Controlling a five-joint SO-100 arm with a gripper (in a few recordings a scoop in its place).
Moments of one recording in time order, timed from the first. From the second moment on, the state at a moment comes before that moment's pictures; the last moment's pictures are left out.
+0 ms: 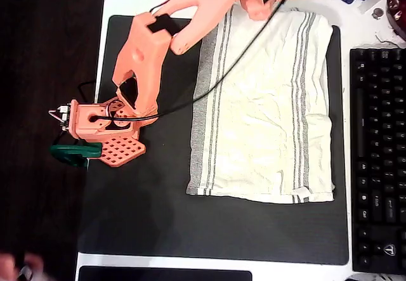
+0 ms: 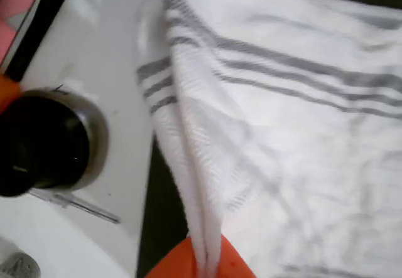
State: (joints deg) arm -38.7 72.2 61.5 84.0 -56.2
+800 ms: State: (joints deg) arm 13.4 112.3 108.8 65.0 -78.9
